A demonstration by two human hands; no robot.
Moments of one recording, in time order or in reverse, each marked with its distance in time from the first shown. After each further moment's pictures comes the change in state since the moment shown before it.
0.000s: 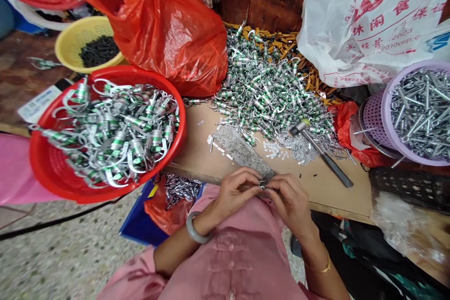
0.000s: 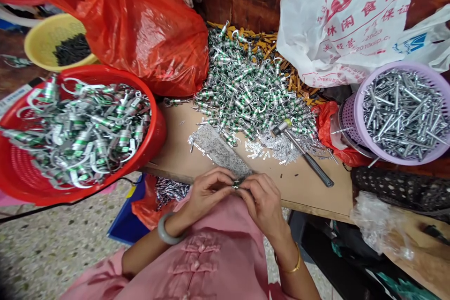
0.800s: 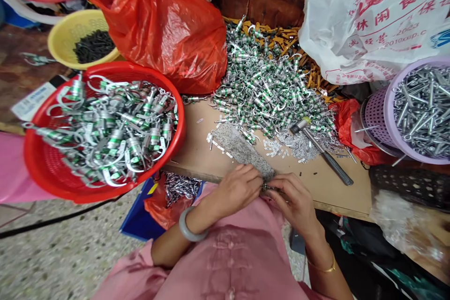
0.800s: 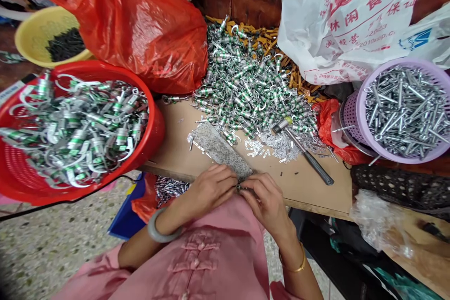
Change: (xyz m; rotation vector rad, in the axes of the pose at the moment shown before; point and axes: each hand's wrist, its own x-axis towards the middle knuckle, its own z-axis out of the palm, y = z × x) left_hand 0.016 0.014 -0.015 0.589 -0.444 0.250; right_hand -0.005 0.005 -0.009 0.064 -0.069 0.001
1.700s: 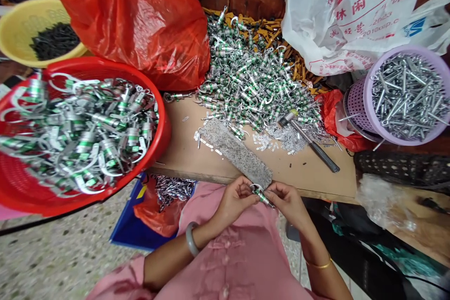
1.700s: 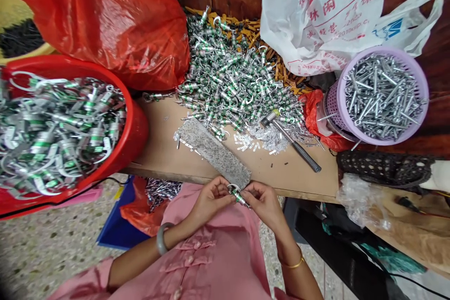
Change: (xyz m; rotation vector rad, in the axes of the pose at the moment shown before) left_hand -0.027 0.022 0.088 -1.411 0.297 -0.859; right_hand -0.044 0.017 0.017 0.637 -0.160 0.860
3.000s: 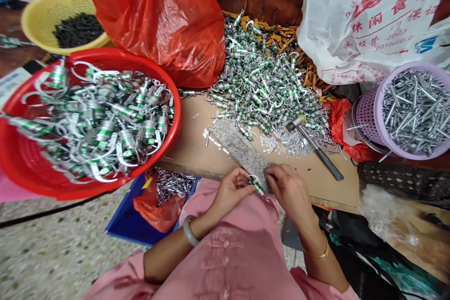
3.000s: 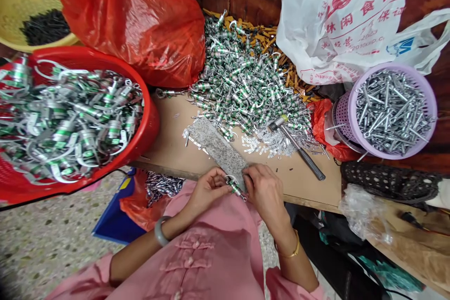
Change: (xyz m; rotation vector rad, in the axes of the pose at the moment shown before) left_hand 0.008 0.028 -0.014 0.014 0.088 0.114; right_hand 0.021 -0.052 0.005 -1.049 0.262 -0.574
